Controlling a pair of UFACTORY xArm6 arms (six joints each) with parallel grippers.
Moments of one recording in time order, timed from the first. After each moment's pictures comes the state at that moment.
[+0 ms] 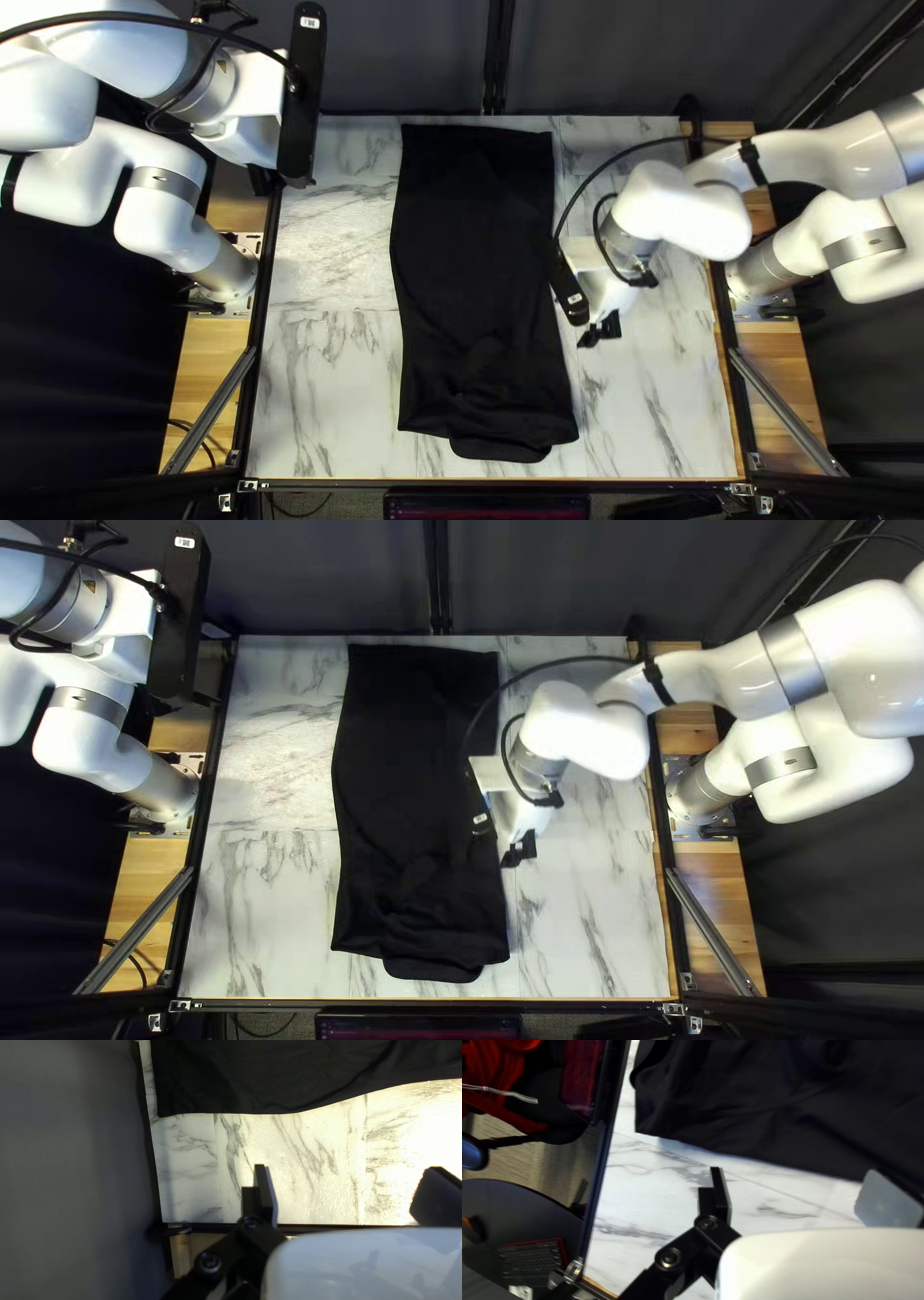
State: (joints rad) left arm -0.08 -0.92 -0.90 0.22 1.51 0.03; right arm -0.04 -0.23 -0.75 0.46 0.86 -0.69
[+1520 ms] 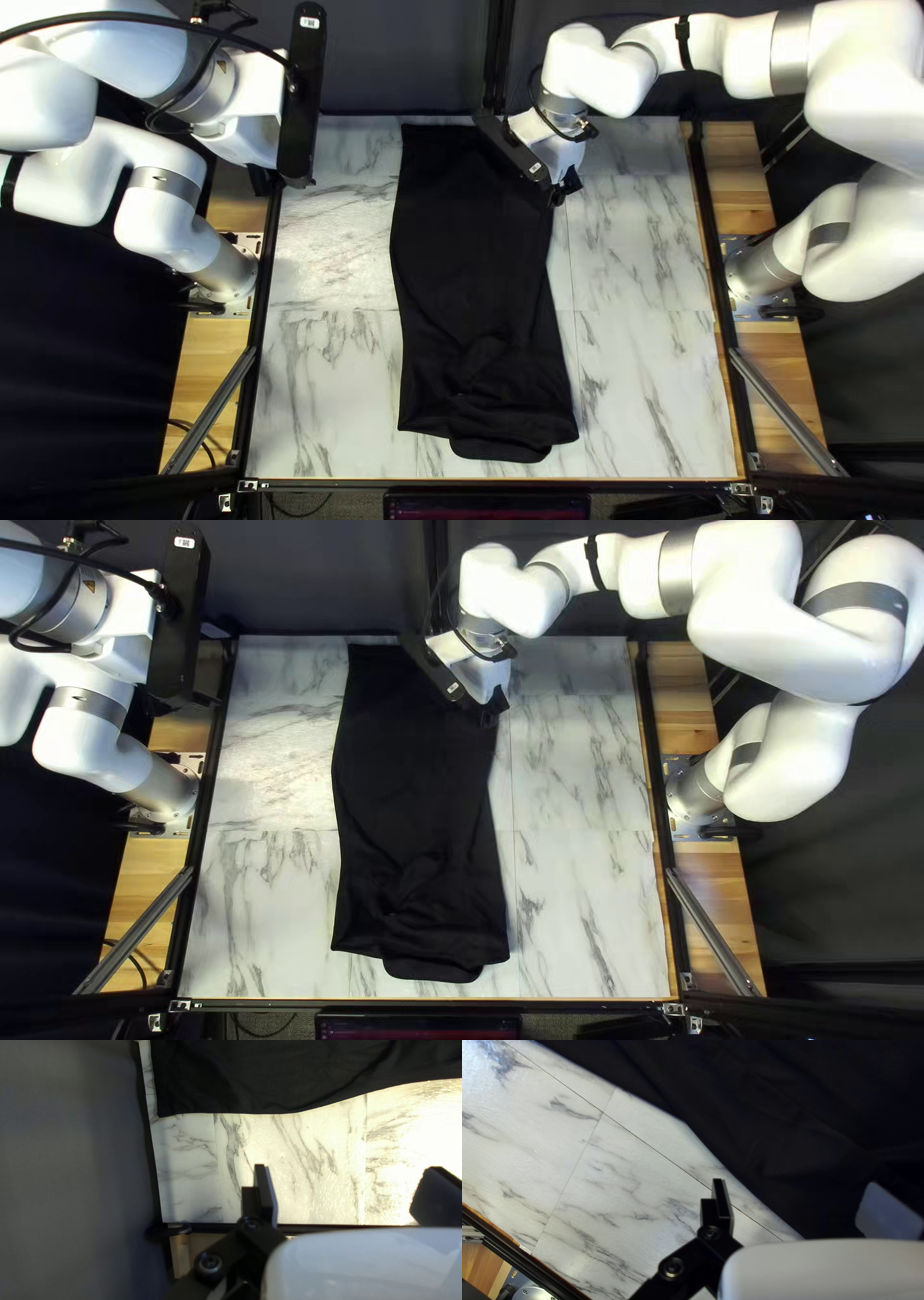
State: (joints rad) left arm -0.08 -0.92 -0.90 0.22 1.51 0.03; right arm -0.40 0.09 -1.05 0.28 1.04 -1.17
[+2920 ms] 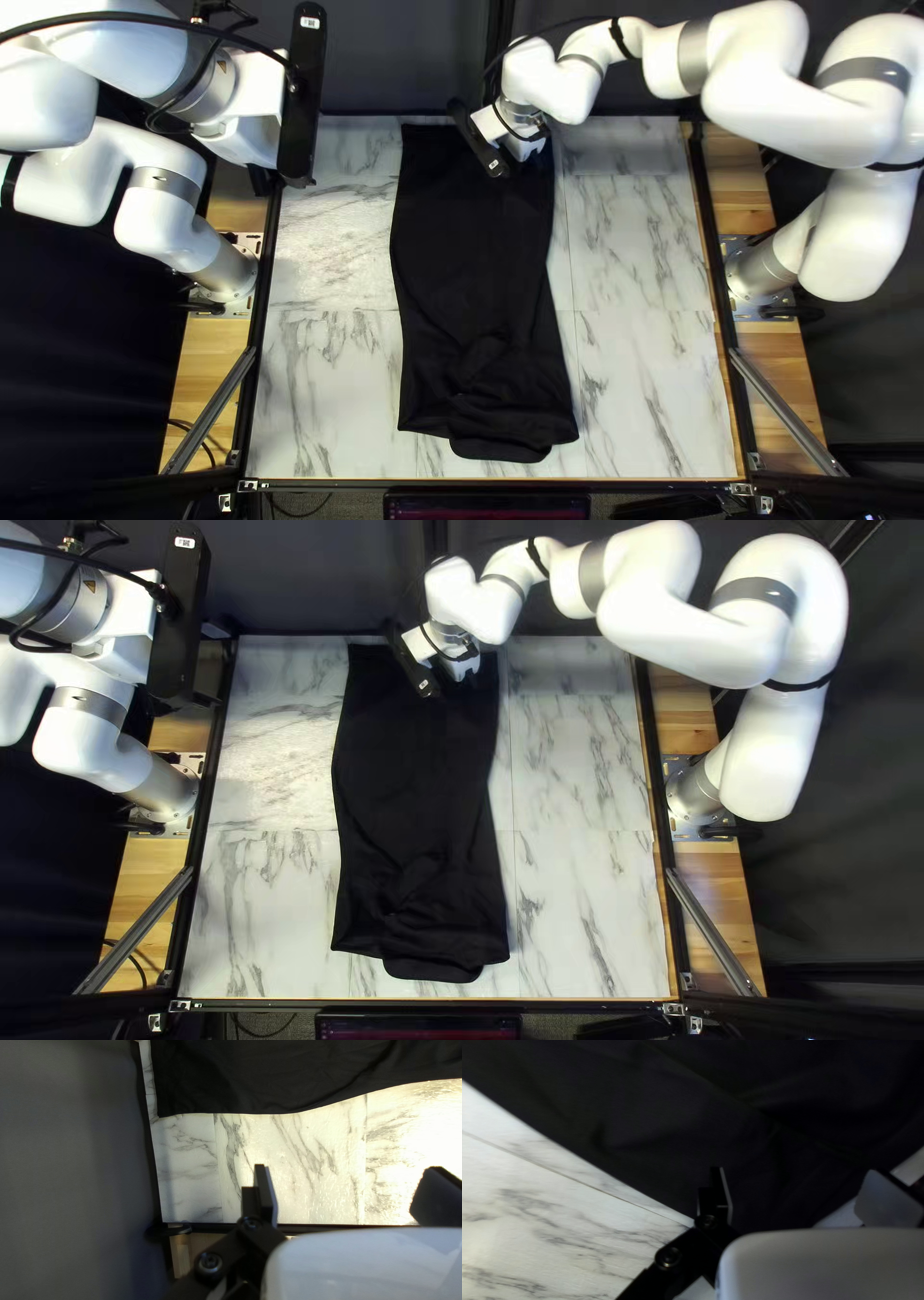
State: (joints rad) left arm -0.08 -0.92 -0.90 0.22 1.51 0.03; right arm -0.45 0.47 -1.28 -0.13 0.83 -0.85
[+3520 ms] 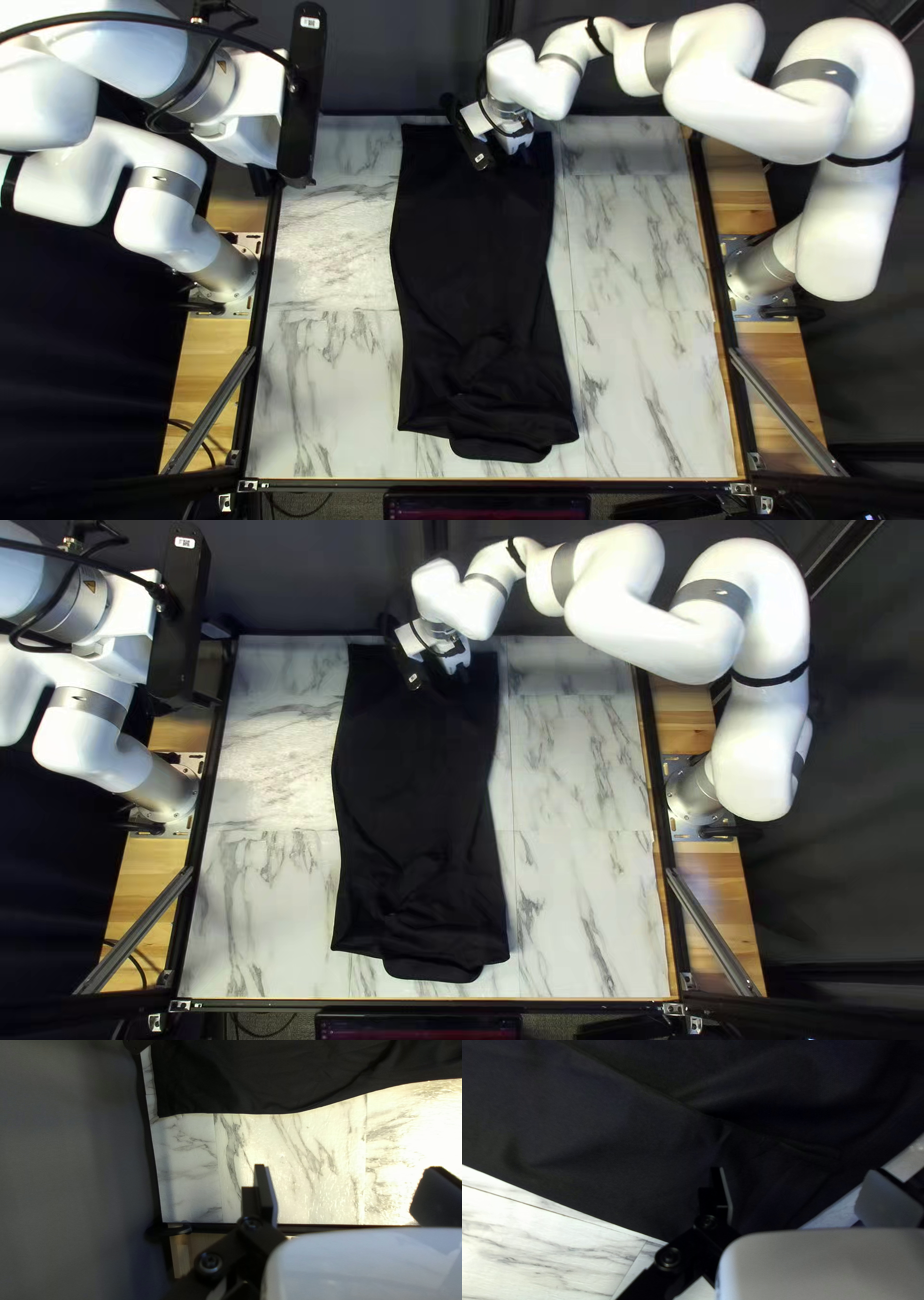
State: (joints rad) left arm -0.08 -0.92 -0.90 0.22 1.51 0.03; right arm -0.46 0.59 -1.44 -0.14 0.92 -0.90
